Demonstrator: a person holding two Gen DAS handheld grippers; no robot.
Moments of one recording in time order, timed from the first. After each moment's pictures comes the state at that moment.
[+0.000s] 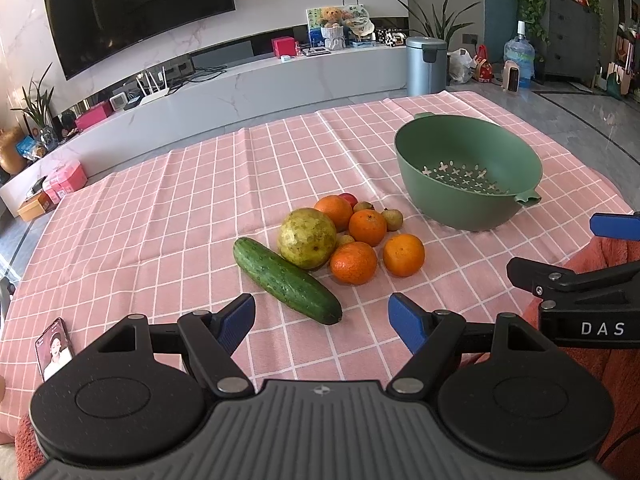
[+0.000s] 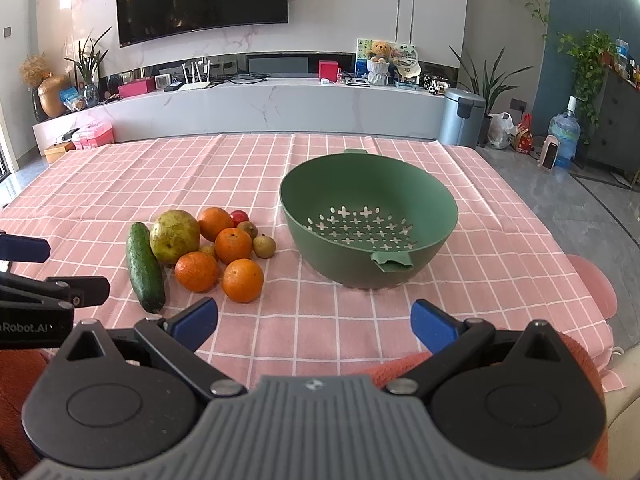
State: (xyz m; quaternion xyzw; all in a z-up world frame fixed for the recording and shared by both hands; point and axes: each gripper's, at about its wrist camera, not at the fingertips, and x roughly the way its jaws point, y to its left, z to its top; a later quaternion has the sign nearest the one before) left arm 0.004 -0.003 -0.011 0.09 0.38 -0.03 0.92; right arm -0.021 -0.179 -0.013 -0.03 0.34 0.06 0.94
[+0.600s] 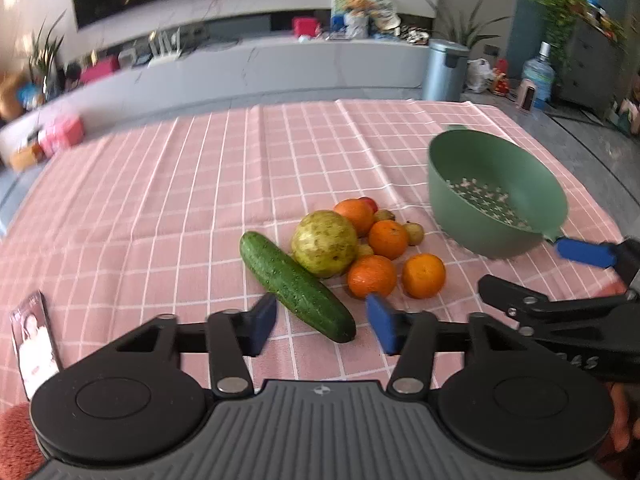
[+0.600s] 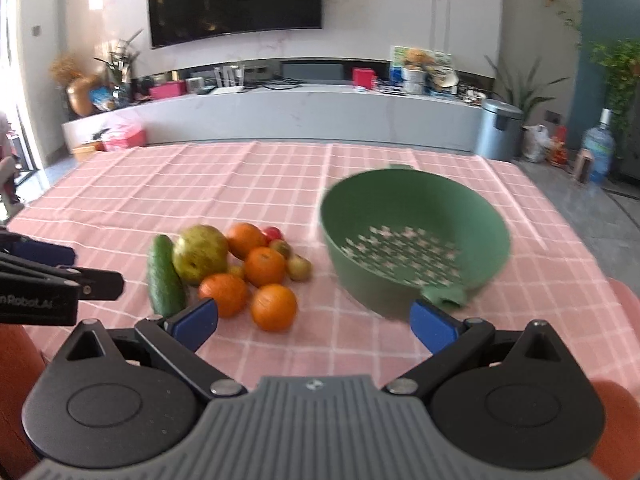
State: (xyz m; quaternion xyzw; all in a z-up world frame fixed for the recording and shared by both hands) left arm 0.046 0.031 -0.016 0.00 0.42 -0.02 0.91; right arm 0.021 -0.157 -0.023 -0.04 0.33 0.13 0.93
